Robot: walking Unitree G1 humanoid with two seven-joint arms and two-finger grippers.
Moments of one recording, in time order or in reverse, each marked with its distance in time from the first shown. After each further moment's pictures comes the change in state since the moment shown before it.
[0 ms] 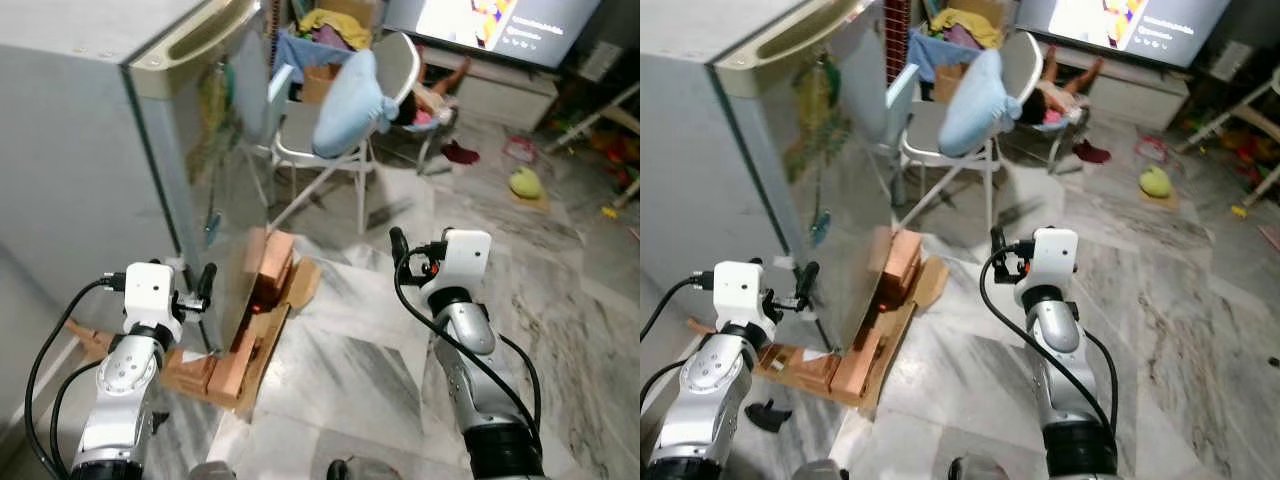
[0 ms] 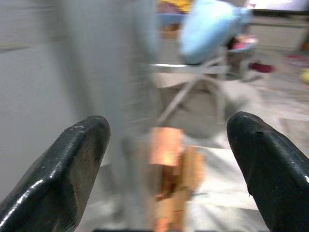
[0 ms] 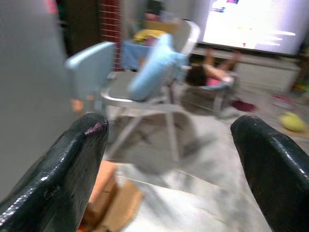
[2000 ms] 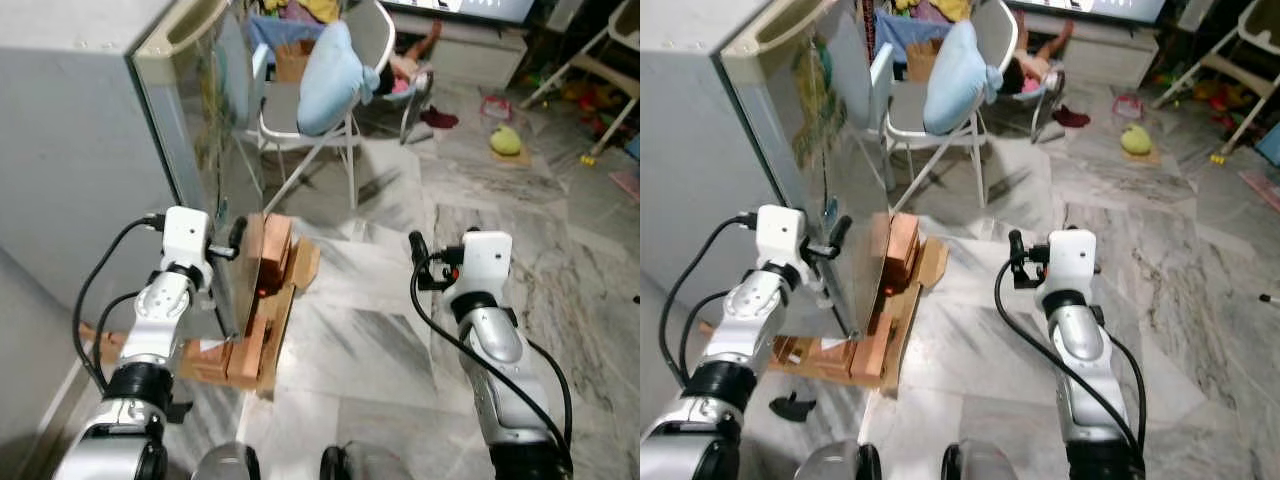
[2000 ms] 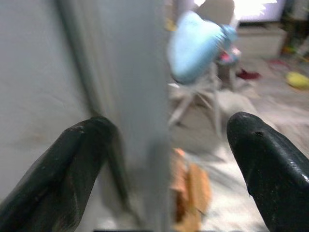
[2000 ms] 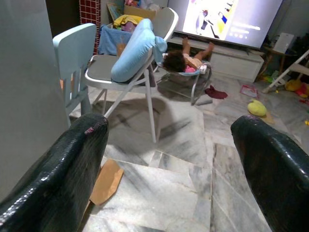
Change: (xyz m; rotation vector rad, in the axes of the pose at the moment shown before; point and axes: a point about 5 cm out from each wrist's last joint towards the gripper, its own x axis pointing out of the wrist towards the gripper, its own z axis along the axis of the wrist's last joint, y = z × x) left arm 0.075 0.011 0.041 0.046 -0.109 0.012; right arm -0.013 -0.009 0.010 -0.102 0.004 -0.006
